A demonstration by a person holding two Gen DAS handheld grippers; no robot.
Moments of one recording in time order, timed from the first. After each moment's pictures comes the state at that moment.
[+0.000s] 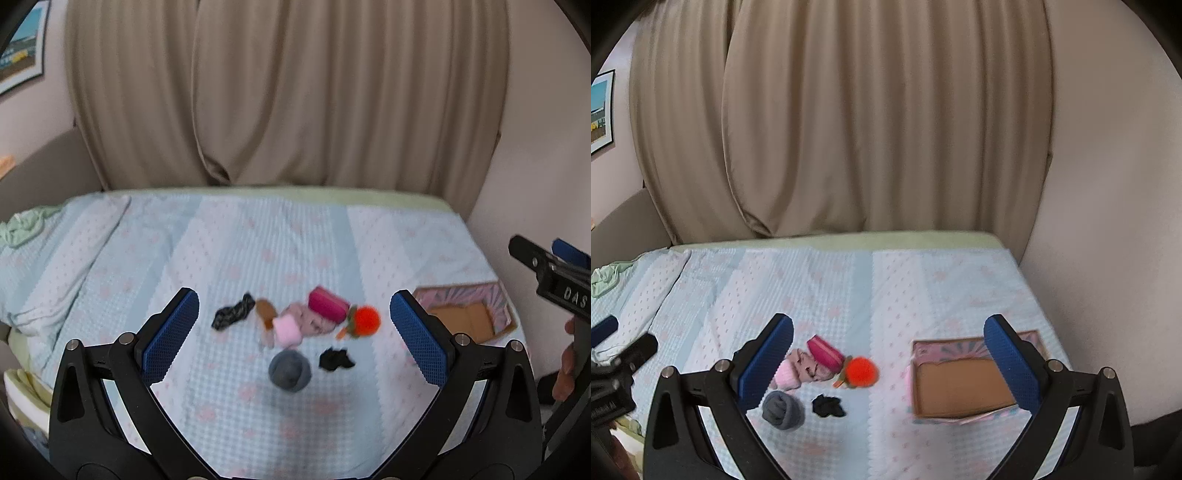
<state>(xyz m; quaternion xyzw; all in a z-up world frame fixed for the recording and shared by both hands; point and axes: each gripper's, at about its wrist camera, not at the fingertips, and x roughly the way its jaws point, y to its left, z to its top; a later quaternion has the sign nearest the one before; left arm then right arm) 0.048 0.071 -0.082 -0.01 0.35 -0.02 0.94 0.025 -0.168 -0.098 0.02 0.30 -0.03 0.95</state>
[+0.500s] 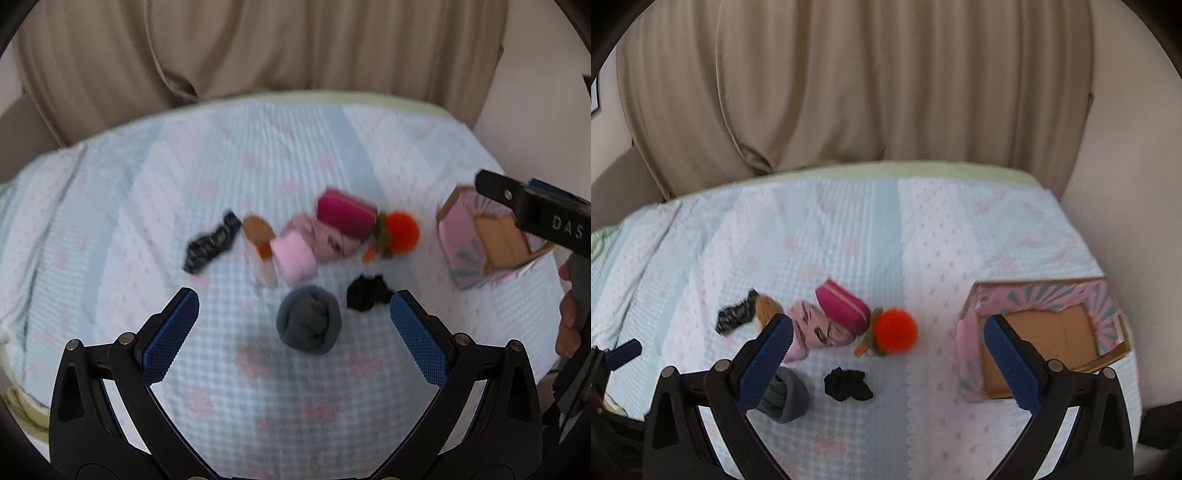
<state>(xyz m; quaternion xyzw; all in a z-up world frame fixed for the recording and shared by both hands) 0.114 0.093 -0.273 0.03 0.47 -0.08 0.88 0.109 -0.111 -0.256 0.03 0.39 -0.01 0.92</state>
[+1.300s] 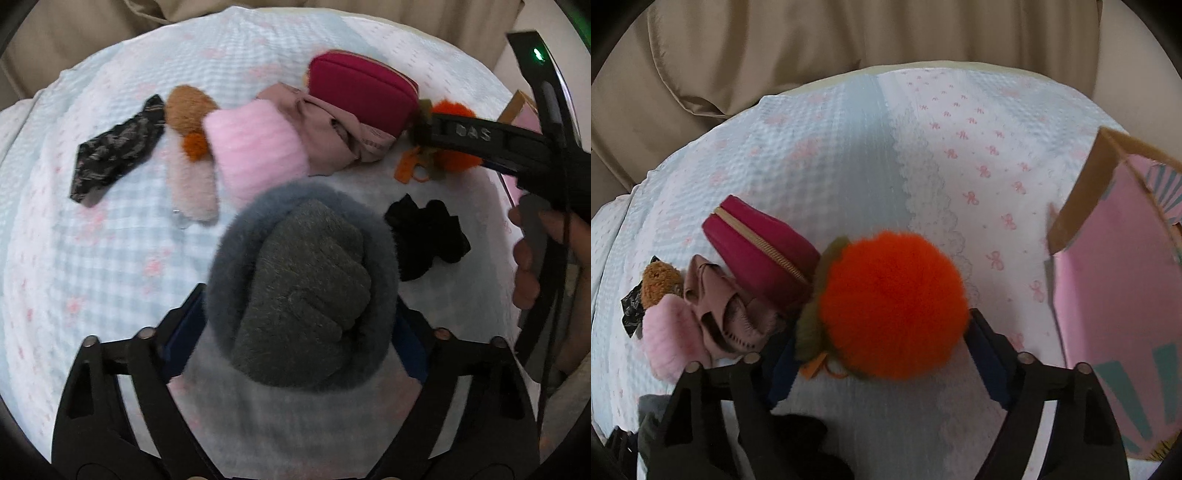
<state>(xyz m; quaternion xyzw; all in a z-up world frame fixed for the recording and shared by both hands) 0.158 0.057 -0.467 0.02 0.54 -0.10 0.83 0.218 -0.124 -0.471 0.09 0.46 -0.02 0.88</state>
